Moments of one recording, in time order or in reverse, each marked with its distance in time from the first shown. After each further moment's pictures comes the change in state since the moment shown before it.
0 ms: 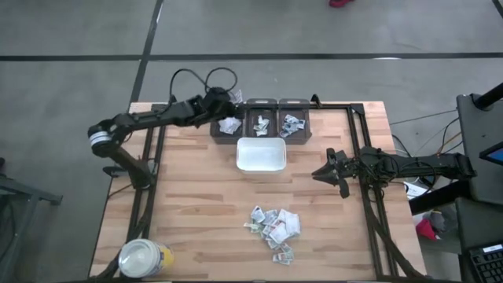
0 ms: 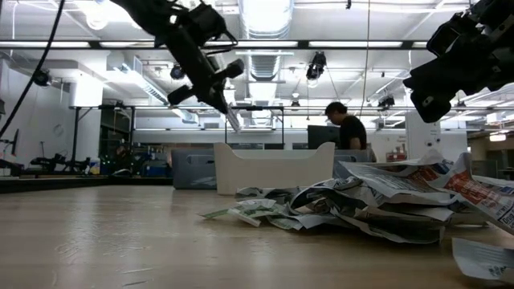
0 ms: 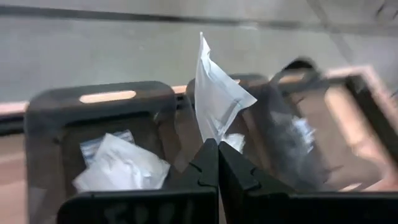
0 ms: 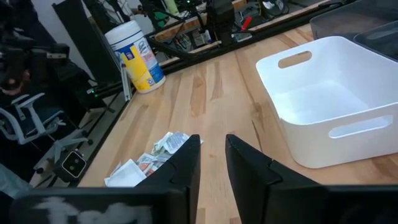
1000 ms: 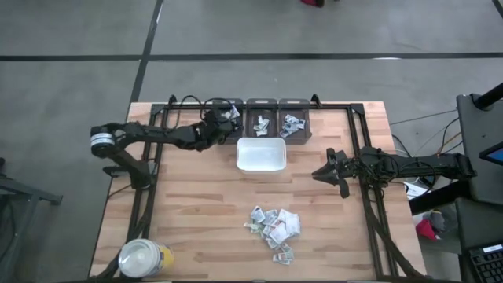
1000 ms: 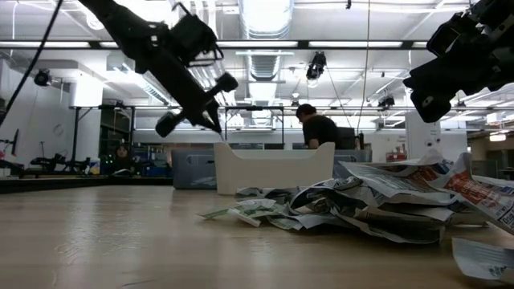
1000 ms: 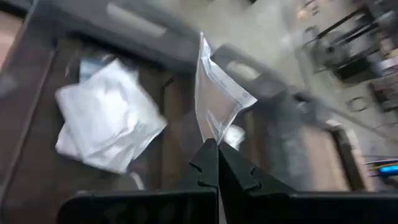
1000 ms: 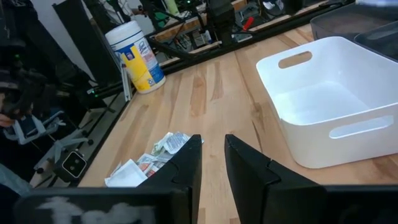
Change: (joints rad) left arm -0.166 0.009 -0.309 0.339 -0.237 -0.443; right arm 0.000 0.000 0.000 0.001 -0.001 0.000
